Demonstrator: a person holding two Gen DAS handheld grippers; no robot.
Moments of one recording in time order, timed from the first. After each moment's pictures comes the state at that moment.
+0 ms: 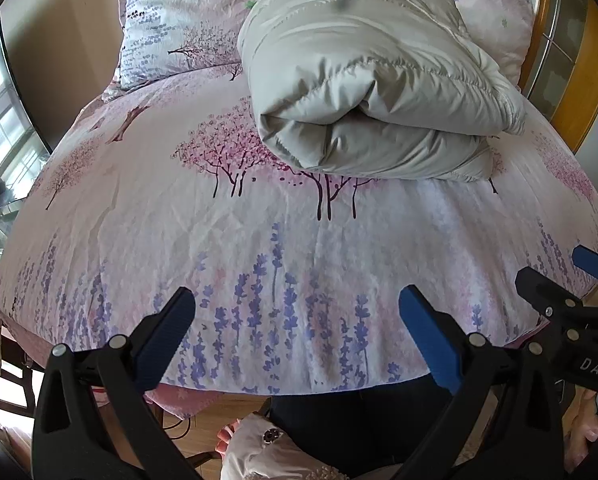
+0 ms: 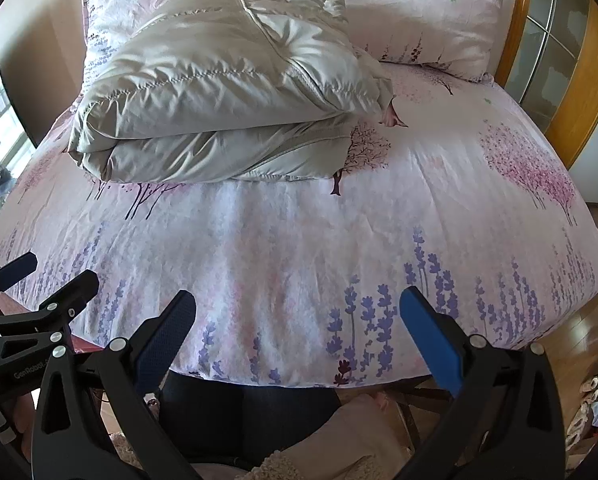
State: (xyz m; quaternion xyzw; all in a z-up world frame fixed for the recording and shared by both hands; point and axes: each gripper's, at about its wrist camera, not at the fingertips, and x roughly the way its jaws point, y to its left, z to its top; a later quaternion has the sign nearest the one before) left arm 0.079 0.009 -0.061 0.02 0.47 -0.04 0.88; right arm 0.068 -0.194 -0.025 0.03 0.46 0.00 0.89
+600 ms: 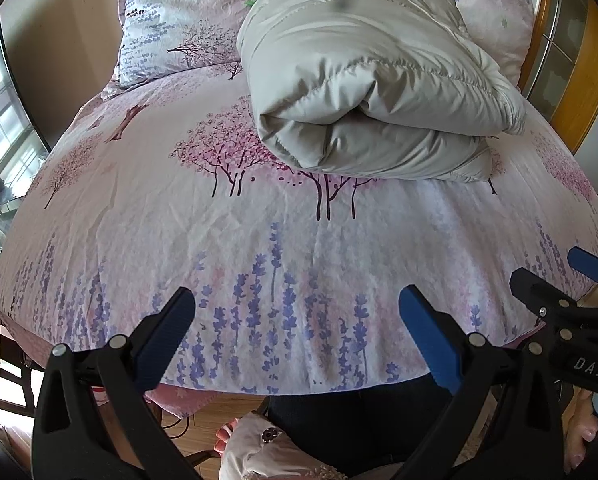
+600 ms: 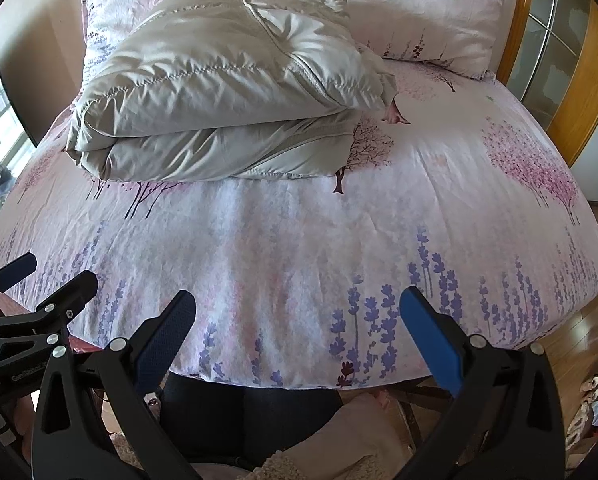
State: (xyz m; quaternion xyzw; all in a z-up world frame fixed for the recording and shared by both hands) left arm 0.078 0.010 -0.060 0.02 0.47 -0.04 0.88; right arm 0.071 -0.192 -0.027 0.03 0.47 0.00 0.88
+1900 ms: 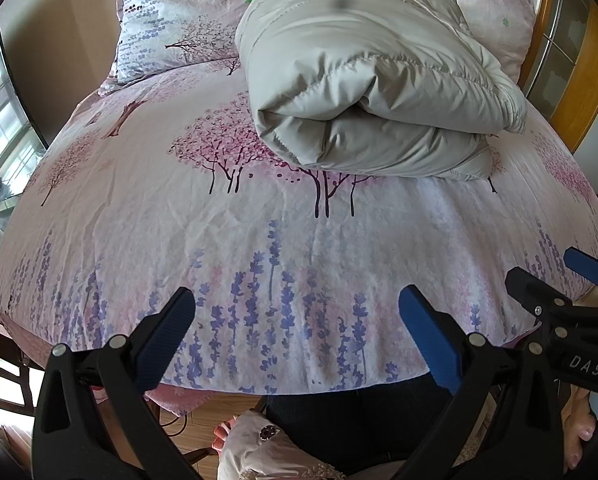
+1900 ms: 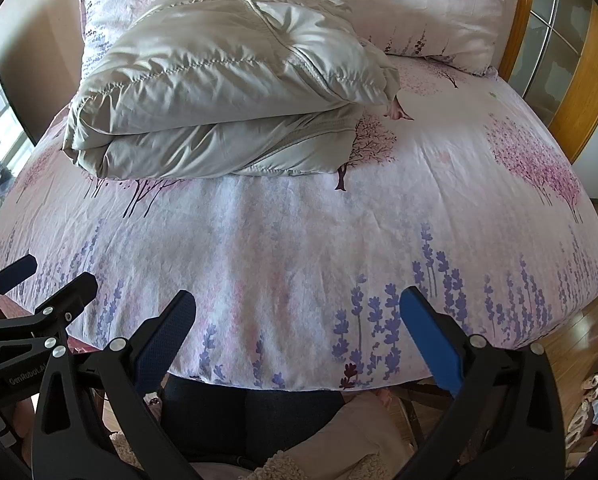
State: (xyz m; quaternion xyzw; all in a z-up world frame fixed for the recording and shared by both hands) left arm 0.080 0.009 -0.062 0.02 0.48 -0.04 0.88; right arm 0.075 -0.190 -0.032 0.03 0.47 0.00 0.88
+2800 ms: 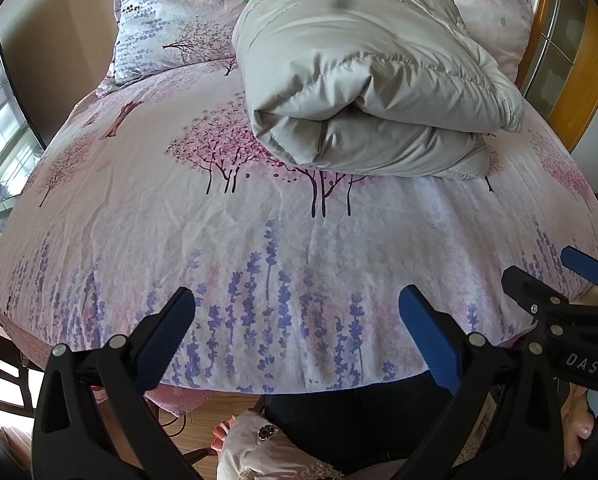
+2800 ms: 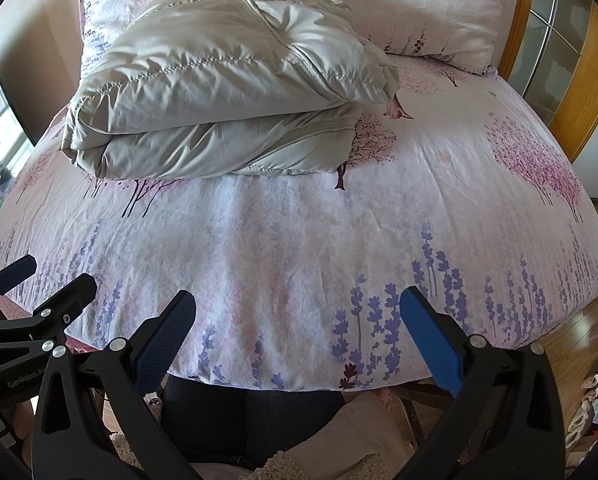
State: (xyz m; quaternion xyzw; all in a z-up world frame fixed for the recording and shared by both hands) left arm 0.079 0.008 -0.061 0.02 0.48 -0.05 0.88; right arm 0.076 -0.191 -0.033 0.03 0.47 0.00 0.88
